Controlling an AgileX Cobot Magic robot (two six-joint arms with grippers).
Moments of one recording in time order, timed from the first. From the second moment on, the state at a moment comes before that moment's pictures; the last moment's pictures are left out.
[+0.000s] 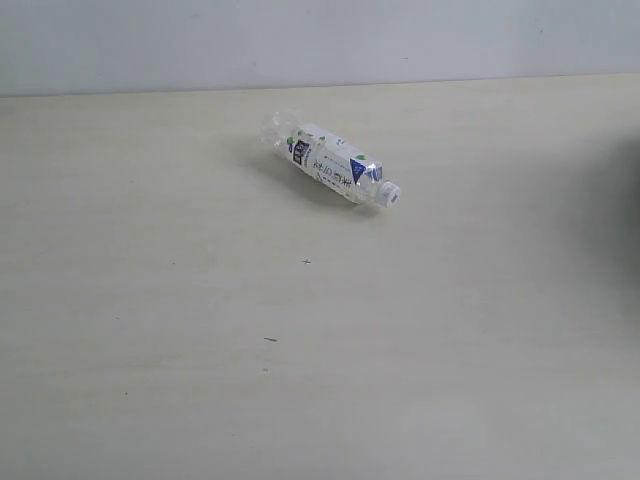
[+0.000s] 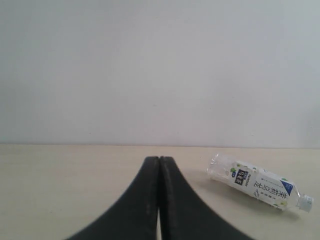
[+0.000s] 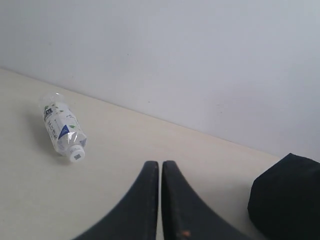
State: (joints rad) left arm -0.07 0.01 0.00 0.20 0.03 -0.31; right arm 0.25 0.00 -0.22 -0.10 0.44 -0.13
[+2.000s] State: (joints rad) left arm -0.07 0.01 0.00 0.20 0.03 -0.31; right arm 0.25 1.36 -1.11 1.72 -0.62 -2.09
